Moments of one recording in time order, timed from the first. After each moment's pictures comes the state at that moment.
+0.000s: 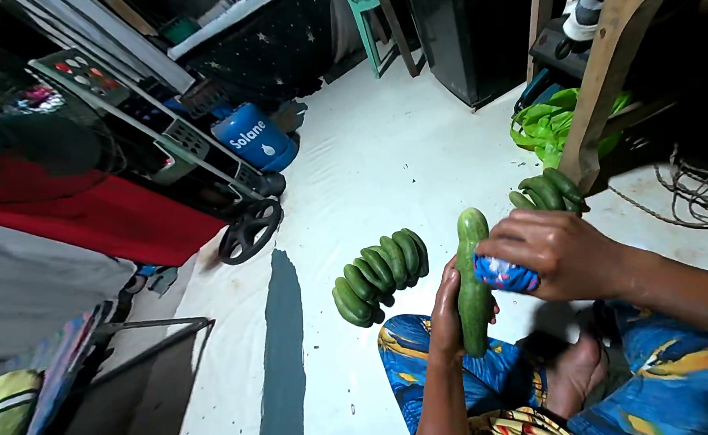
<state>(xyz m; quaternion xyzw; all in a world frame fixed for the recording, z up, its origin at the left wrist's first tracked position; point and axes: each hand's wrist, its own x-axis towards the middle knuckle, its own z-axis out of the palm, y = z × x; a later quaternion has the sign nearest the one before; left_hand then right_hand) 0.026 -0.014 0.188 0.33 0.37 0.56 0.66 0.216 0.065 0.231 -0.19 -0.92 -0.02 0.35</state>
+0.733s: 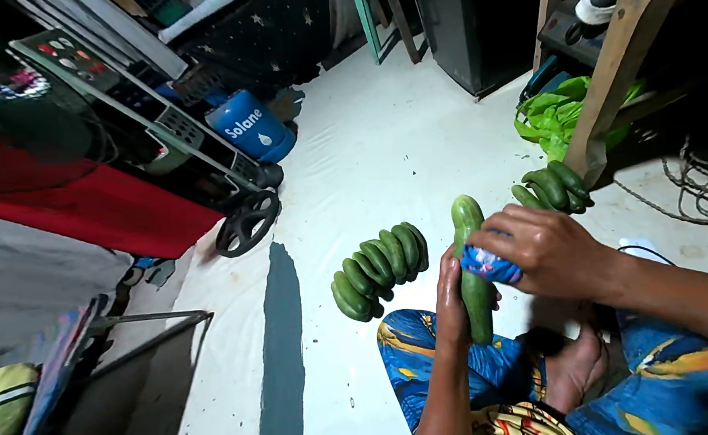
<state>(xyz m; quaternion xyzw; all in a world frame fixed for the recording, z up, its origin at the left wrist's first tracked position) 0.036 -0.005 0.189 0.35 0.43 0.60 0.59 0.196 0.062 0.231 -0.23 -0.91 -0.01 0.34</state>
